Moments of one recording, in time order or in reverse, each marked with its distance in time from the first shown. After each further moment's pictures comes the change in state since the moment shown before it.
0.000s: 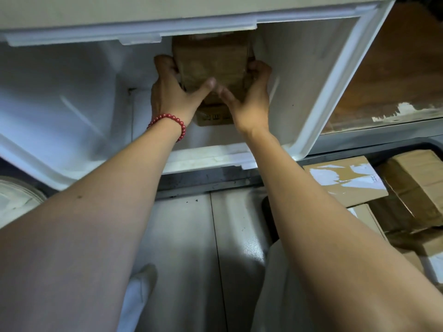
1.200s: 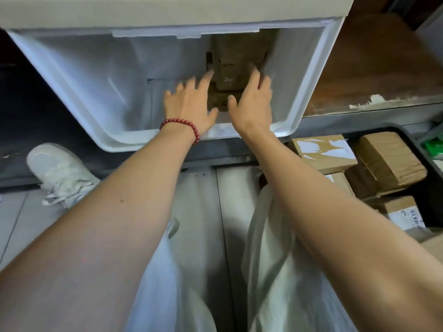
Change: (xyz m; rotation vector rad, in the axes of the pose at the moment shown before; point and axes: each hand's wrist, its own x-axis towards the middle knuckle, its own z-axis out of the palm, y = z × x) left_hand -0.080 0.023 -0.055 0.811 -0.245 0.276; right_hand -0.081 -0.069 -0.029 -0.531 -0.073 0.024
